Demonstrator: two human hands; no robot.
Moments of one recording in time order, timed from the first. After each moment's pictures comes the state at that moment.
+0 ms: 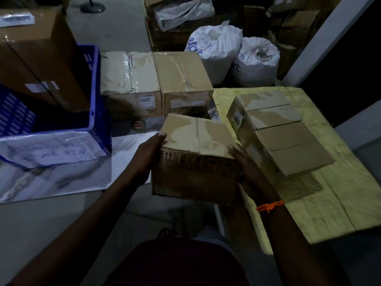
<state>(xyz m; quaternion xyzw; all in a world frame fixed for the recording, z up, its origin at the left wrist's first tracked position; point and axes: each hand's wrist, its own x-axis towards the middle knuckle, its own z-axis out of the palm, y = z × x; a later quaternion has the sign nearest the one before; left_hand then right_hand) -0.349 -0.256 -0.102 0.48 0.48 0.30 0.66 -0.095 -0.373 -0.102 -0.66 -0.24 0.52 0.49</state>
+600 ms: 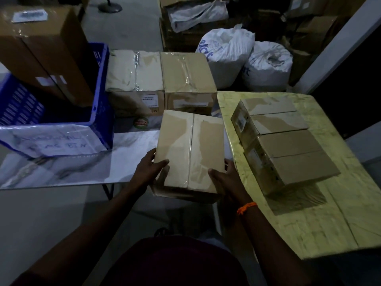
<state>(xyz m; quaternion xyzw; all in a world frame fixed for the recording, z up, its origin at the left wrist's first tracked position) -0.351 -0.269 -0.183 0.54 0.56 0.25 0.58 -0.090 -0.366 -0.177 -0.75 -0.32 0.43 0.39</state>
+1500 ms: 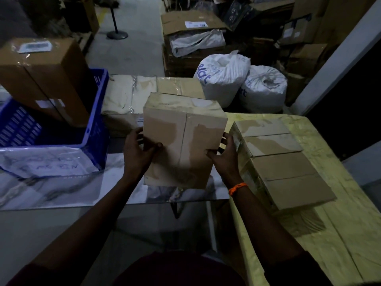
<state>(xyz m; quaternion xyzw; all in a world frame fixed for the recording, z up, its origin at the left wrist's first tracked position) -0.310 -0.197 -0.129 0.62 0.57 0.44 0.31 -0.051 -0.266 -0.116 -0.68 -0.42 0.30 0.52</state>
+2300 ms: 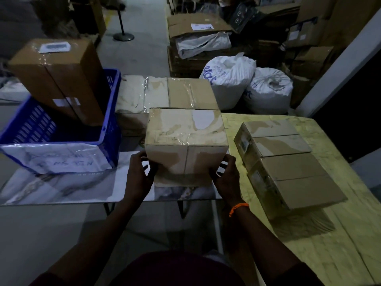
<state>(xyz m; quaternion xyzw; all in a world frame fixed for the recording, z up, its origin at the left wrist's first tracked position) -0.368 -0.243 -0.181 0.67 0.52 0.44 0.30 -0.088 -0.308 -0.176 -0.69 -0.49 0.22 0.48</state>
